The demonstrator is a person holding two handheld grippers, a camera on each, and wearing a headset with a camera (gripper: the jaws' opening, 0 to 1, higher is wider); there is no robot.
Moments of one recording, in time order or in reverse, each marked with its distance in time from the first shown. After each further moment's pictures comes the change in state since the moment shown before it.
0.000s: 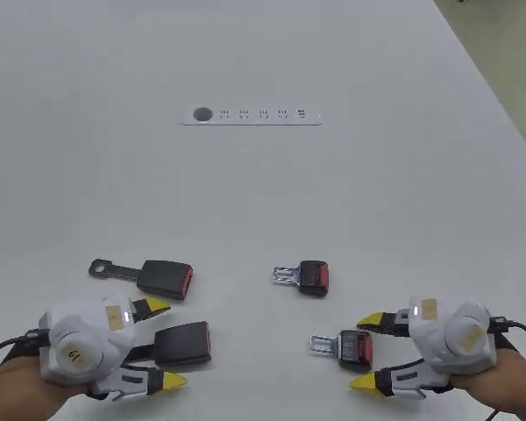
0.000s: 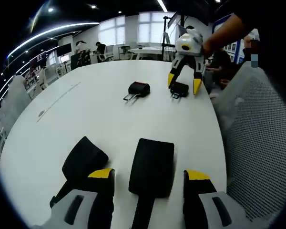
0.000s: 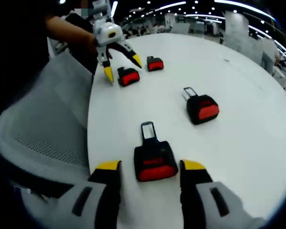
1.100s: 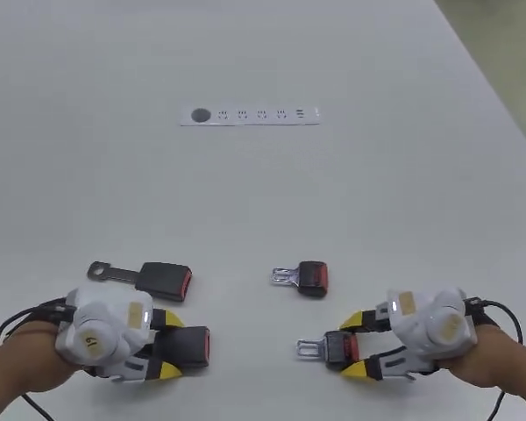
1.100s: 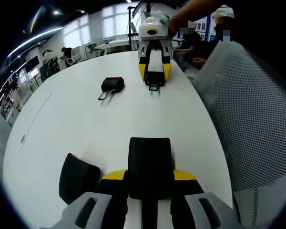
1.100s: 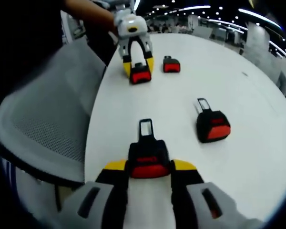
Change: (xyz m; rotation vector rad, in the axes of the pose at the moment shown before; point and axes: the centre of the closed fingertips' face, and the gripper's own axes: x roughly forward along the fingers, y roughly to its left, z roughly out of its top) left arm 0.006 -0.006 -0.006 0.224 0.098 -0.169; right arm 0.015 0.003 0.018 -0.174 0.012 0.084
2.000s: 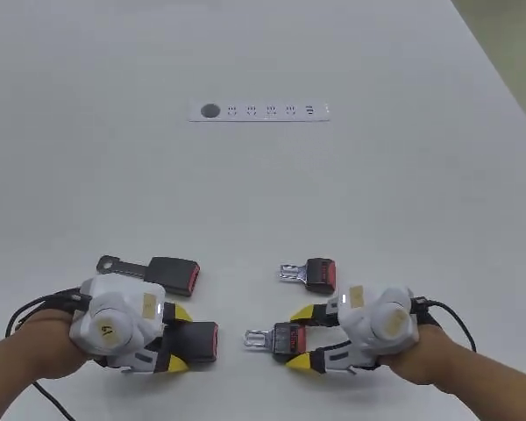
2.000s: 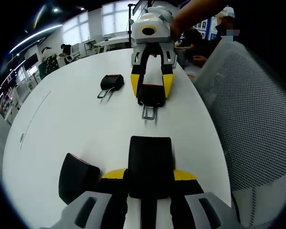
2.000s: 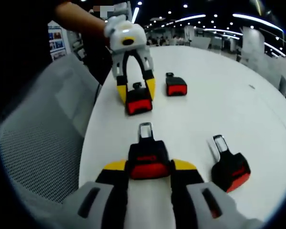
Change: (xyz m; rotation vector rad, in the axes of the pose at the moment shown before) left arm 0.003 0.003 -0.001 -0.011 0.029 -0.011; right arm 0.055 -0.002 0.066 0.036 -0.124 -0.001
